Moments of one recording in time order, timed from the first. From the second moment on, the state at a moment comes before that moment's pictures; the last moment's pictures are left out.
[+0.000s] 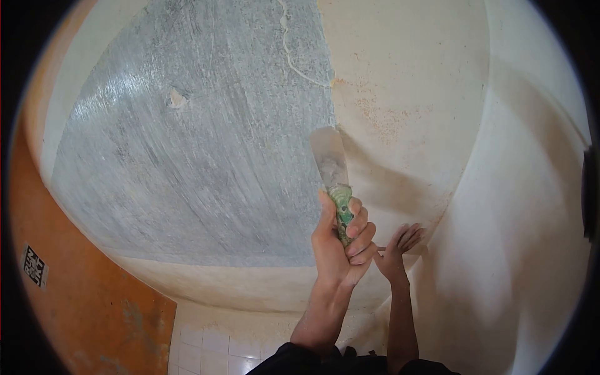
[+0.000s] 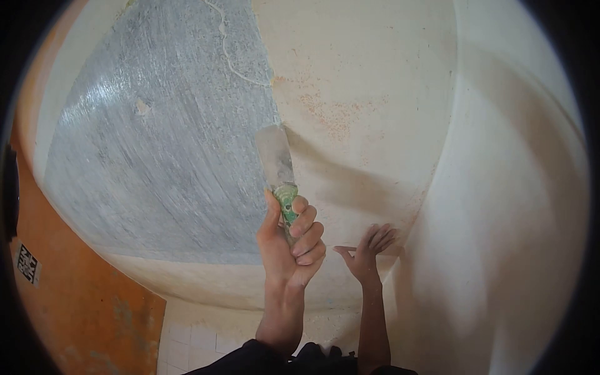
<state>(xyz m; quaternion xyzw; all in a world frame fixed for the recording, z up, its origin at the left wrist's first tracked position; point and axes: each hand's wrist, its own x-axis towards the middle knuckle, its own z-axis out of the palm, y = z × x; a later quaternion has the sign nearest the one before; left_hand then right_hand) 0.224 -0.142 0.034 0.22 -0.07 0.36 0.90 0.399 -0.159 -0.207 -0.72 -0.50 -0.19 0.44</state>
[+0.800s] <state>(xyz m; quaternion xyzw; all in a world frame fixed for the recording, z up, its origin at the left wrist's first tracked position) 0.222 -0.142 0.039 0.22 -0.07 0.37 0.90 0.398 -0.163 -0.214 -0.73 -0.50 -0.18 0.43</state>
